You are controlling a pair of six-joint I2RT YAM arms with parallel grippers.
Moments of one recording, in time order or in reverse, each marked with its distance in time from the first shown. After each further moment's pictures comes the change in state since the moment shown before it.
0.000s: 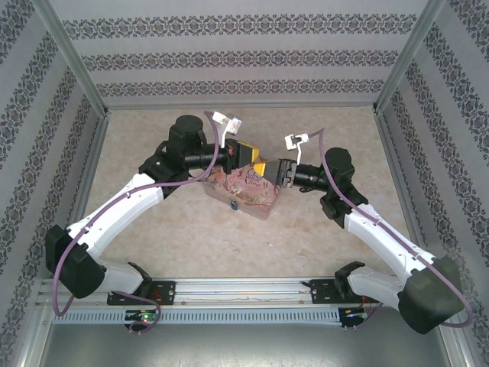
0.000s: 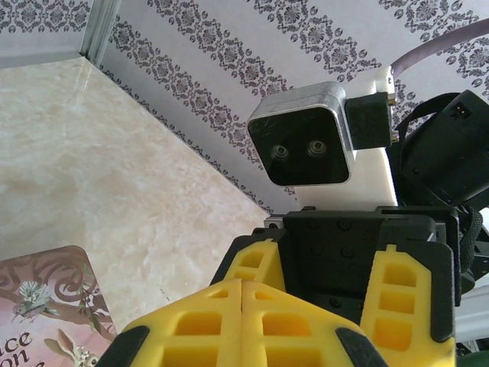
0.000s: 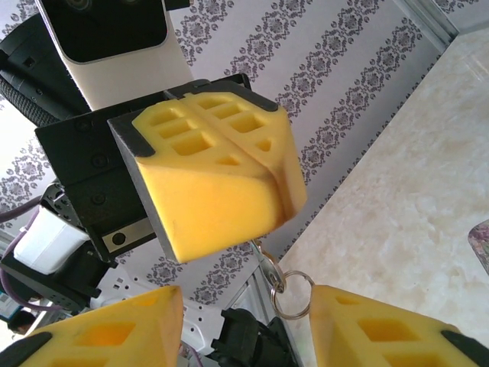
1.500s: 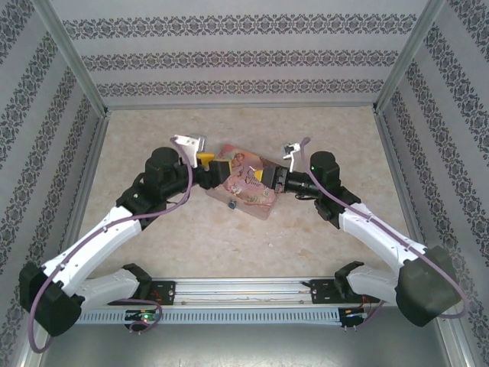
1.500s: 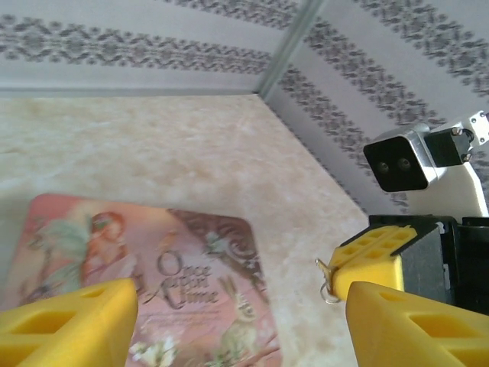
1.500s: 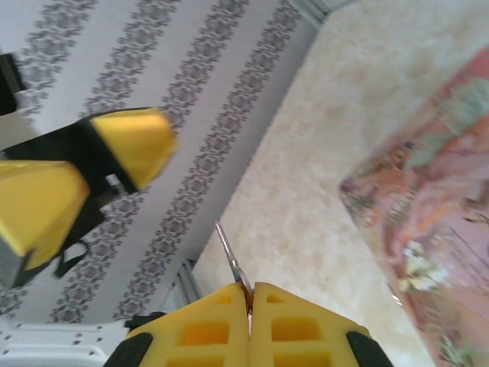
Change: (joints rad) left arm 0.034 -0.330 -0.388 0.031 -0.452 0.015; right arm 0.011 0.064 -0.057 -0.204 0.199 -0.153
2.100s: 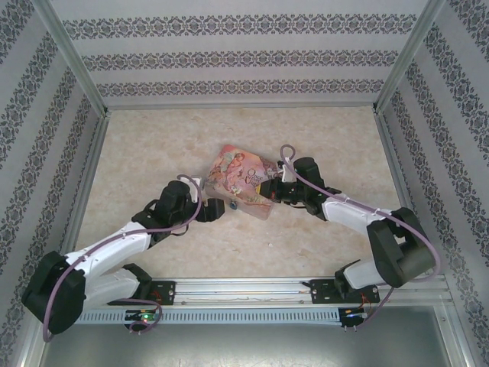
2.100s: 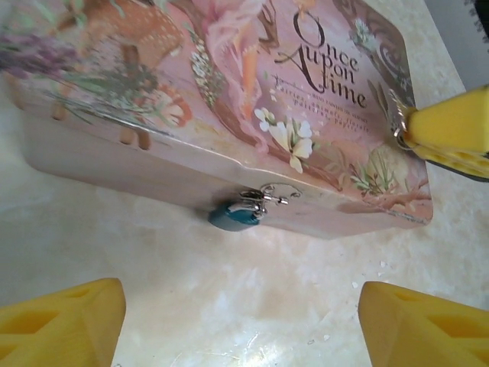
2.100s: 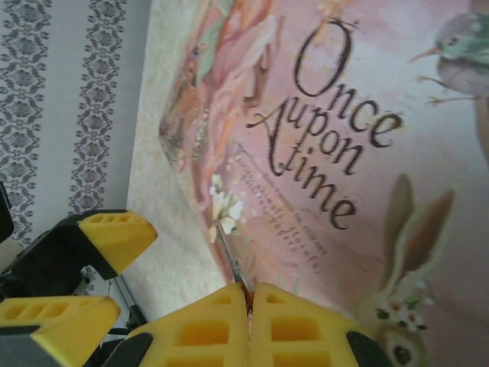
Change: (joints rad) left arm 0.000 0.060 -0.378 0.092 0.024 -0.140; right arm -0.021 0.277 -0.036 -0.037 0.055 0.017
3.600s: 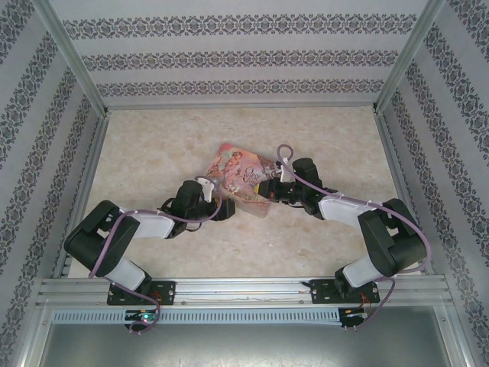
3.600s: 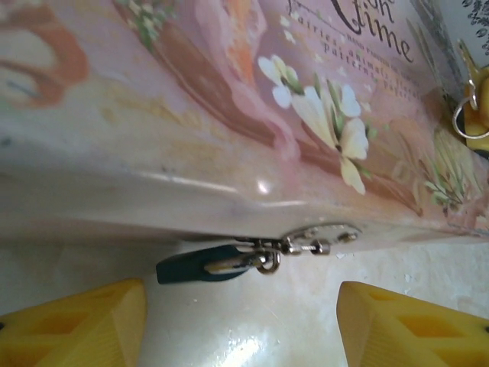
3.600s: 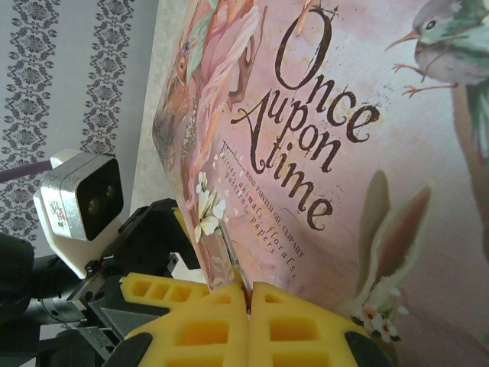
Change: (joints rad) left arm 0.026 0.452 -0.028 0.514 0.158 0.011; right arm -0.013 0.076 -0.015 0.118 -0.039 0.000
